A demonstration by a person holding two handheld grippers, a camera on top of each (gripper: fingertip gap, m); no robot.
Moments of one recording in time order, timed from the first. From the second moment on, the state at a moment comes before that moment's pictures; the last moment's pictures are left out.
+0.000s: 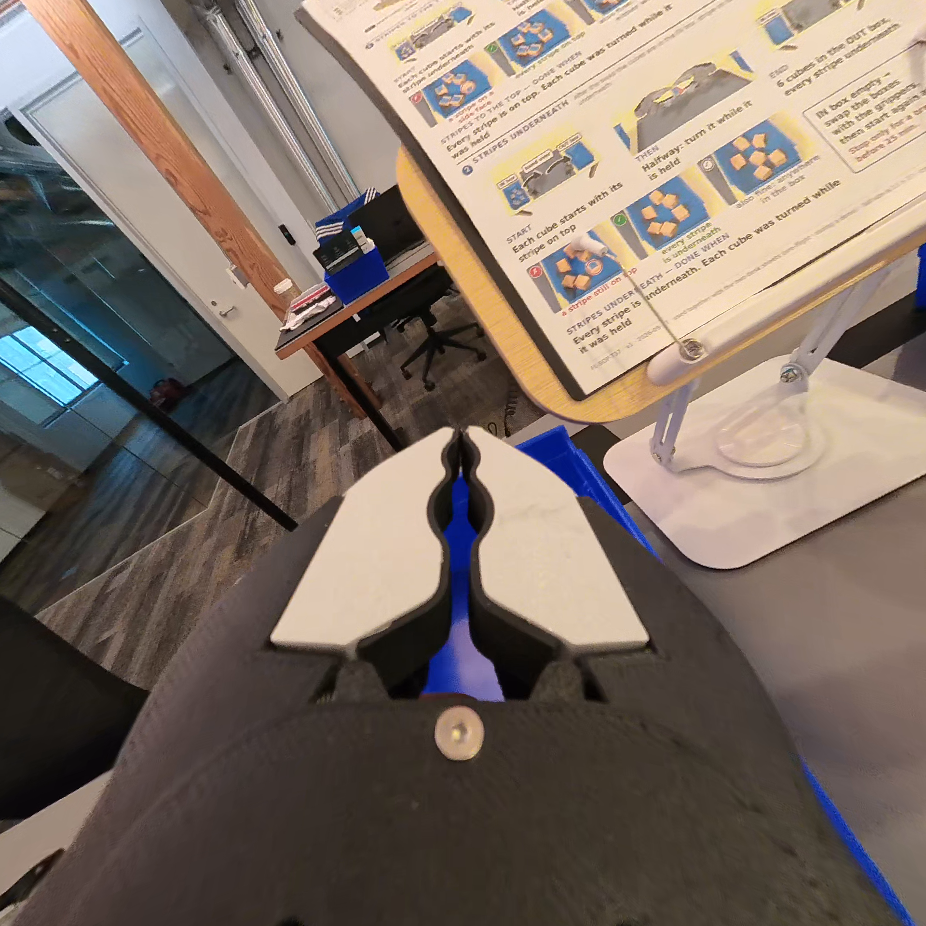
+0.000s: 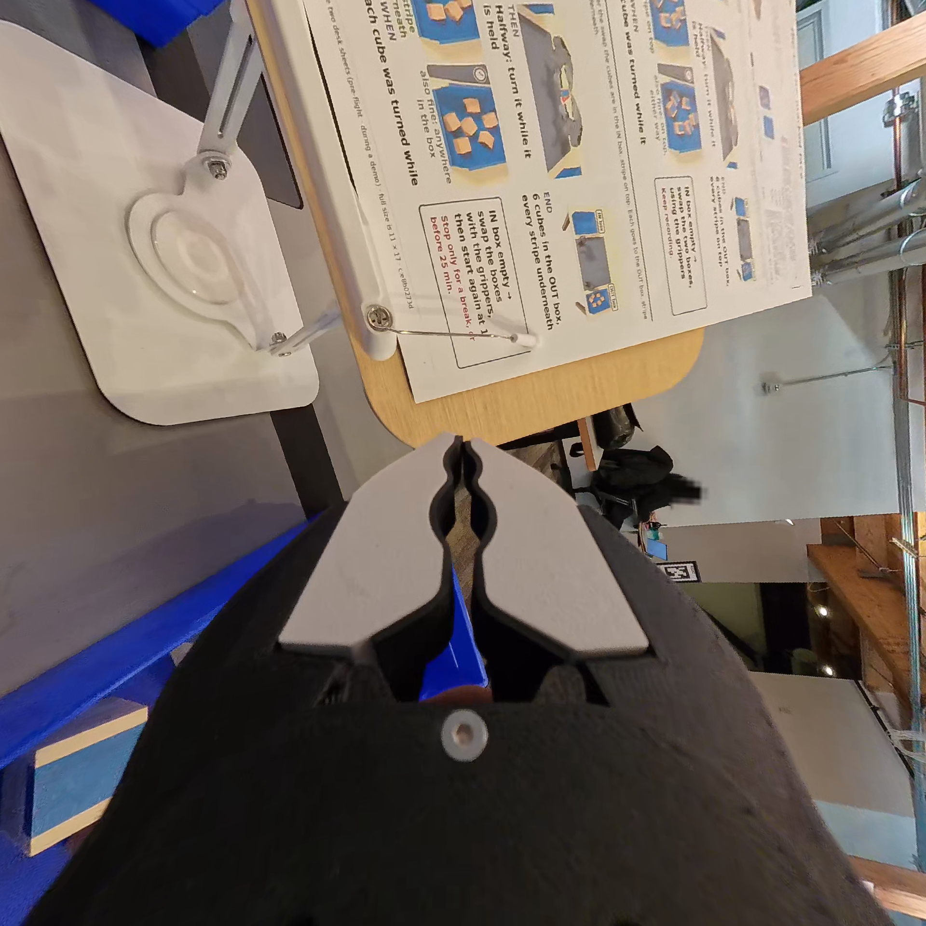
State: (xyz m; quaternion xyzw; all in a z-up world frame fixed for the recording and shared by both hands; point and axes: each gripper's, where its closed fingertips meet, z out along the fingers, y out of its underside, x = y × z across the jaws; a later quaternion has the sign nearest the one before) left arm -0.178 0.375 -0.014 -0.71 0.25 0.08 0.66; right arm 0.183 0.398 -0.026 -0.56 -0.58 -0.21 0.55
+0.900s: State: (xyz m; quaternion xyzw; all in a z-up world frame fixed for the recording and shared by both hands) left arm -0.218 0.387 -0.024 -0.73 0.18 0.04 0.66; right arm 0.198 0.407 -0.015 -0.57 -0.56 -0.21 0.57
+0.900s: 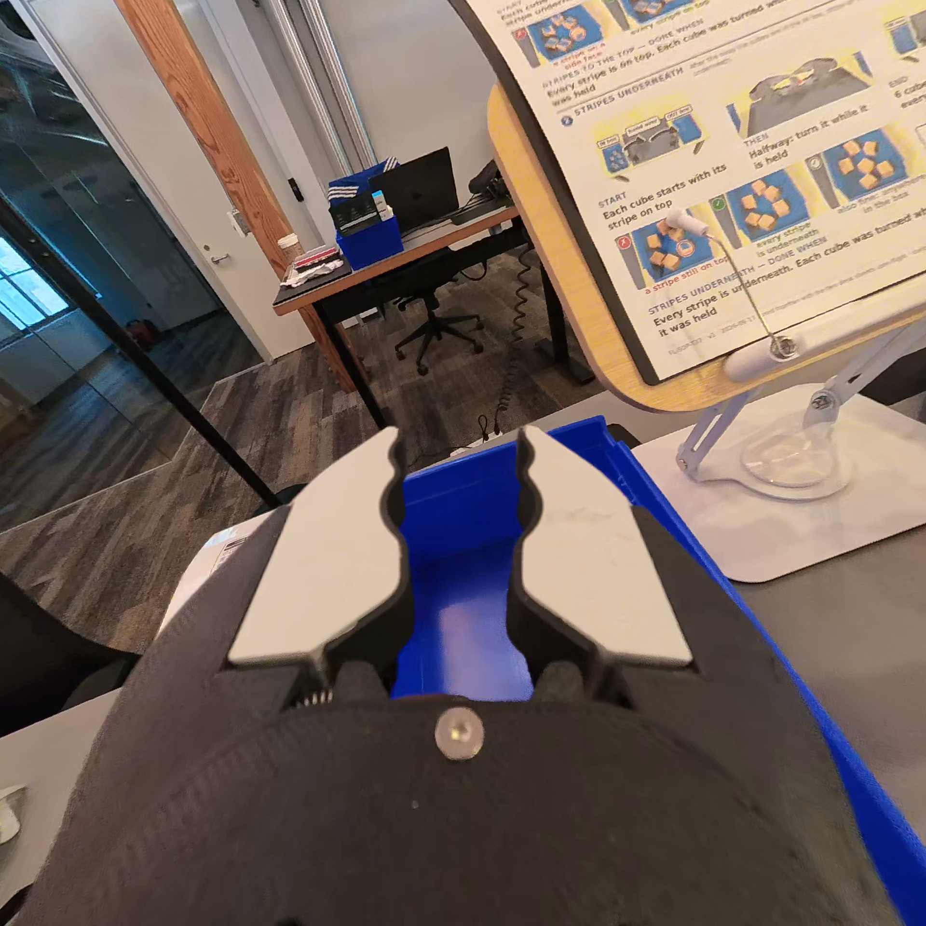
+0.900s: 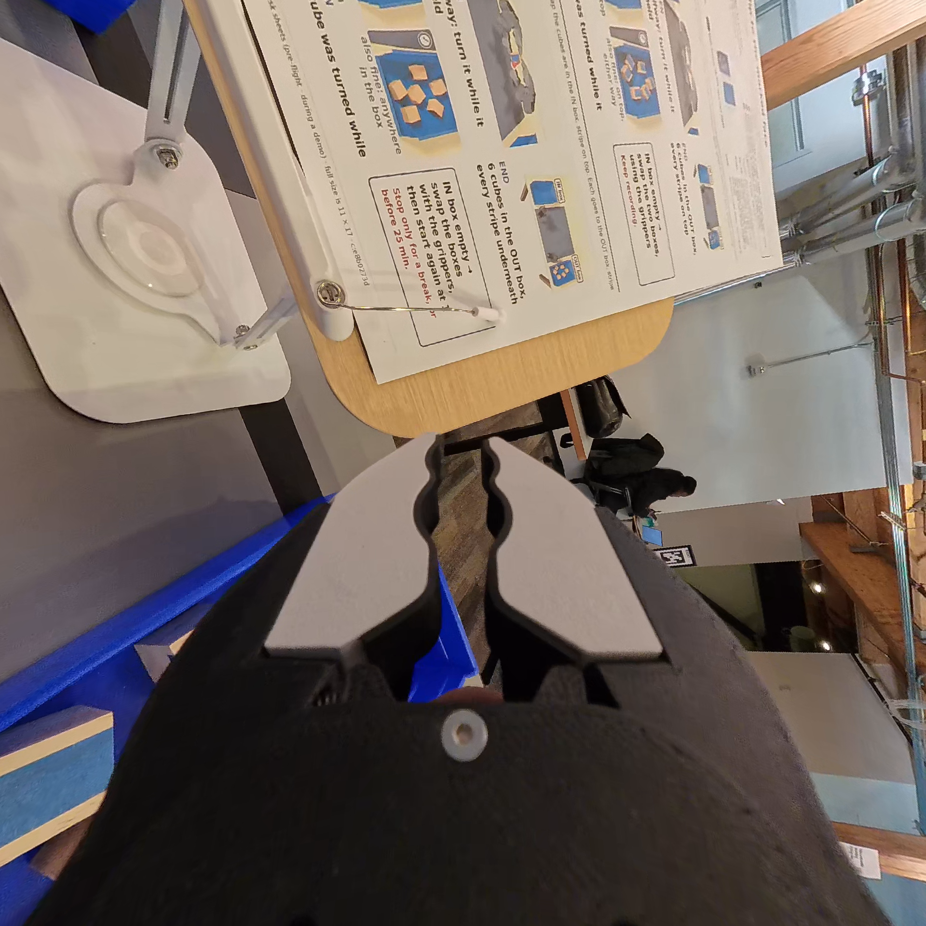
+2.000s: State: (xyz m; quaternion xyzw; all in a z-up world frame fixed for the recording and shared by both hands) left arm -0.211 0.395 -0.046 -0.75 0.19 0.00 0.63; right arm 0.196 0.409 -0.032 -0.56 -0.58 -0.23 0.54
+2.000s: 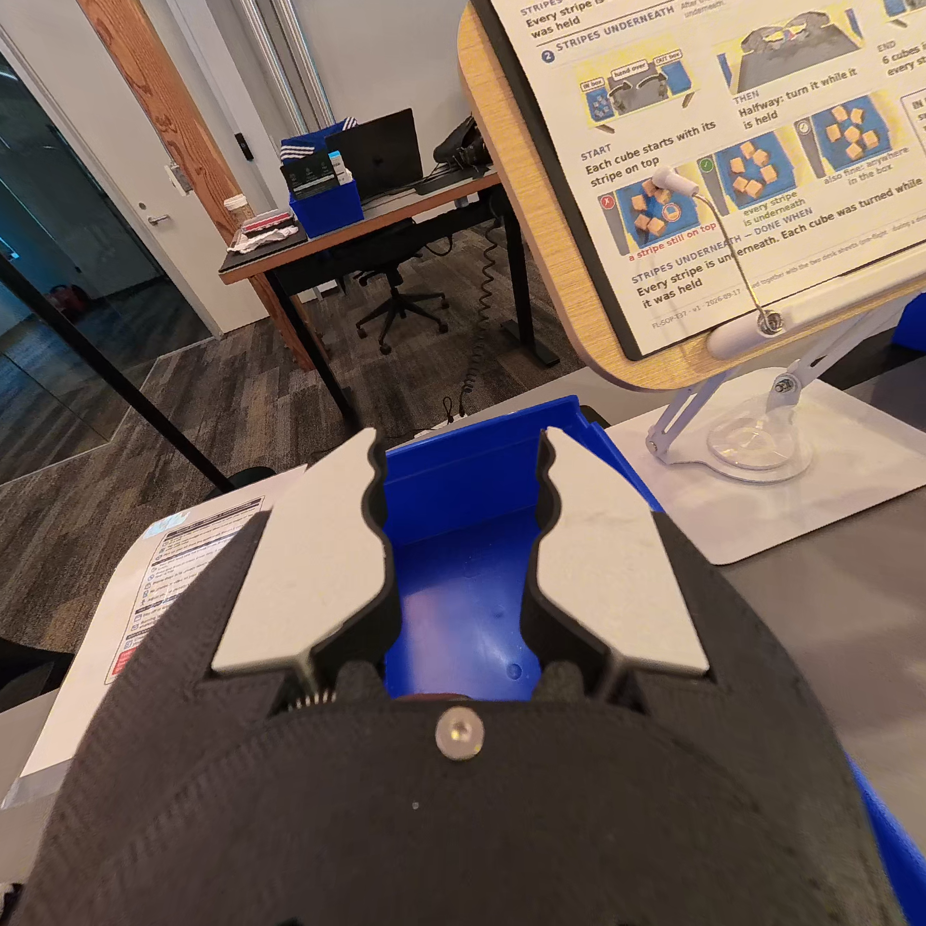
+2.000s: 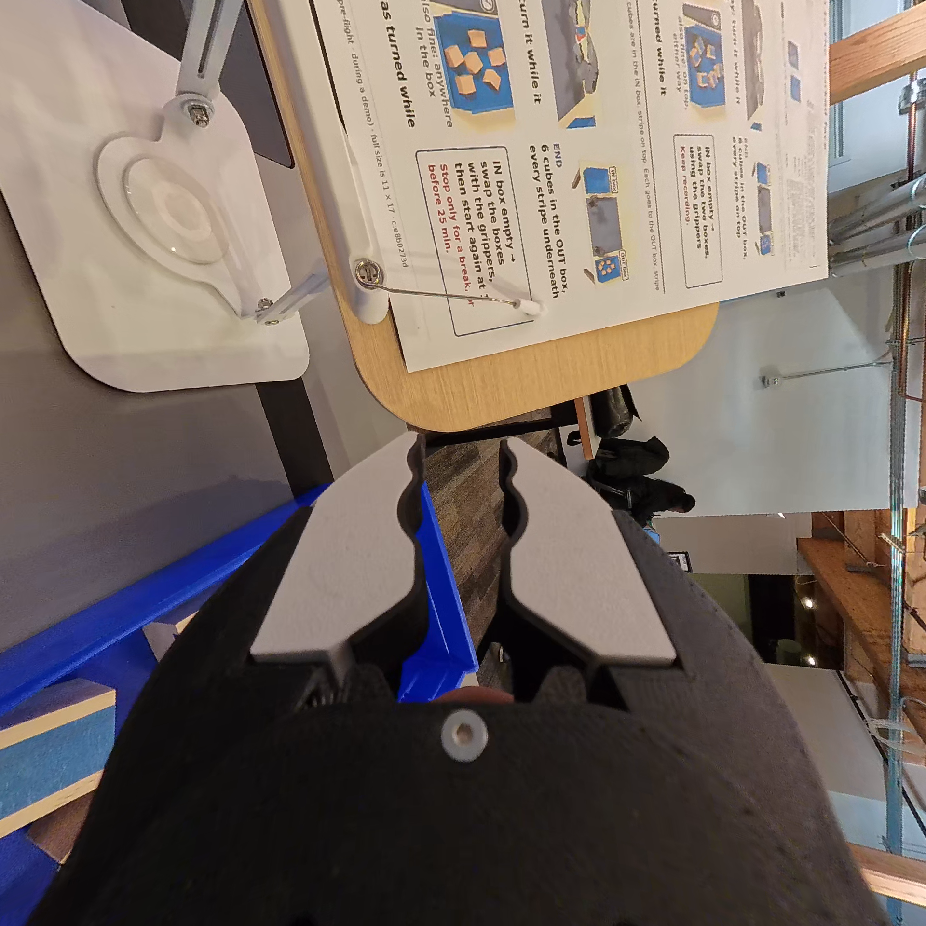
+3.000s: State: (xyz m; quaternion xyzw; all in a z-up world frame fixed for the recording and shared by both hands) left arm -0.311 0.388 -0.079 -0.83 0.22 0.14 0.48; right arm 0.320 0.458 -0.057 -0.74 -0.46 -0.20 0.45
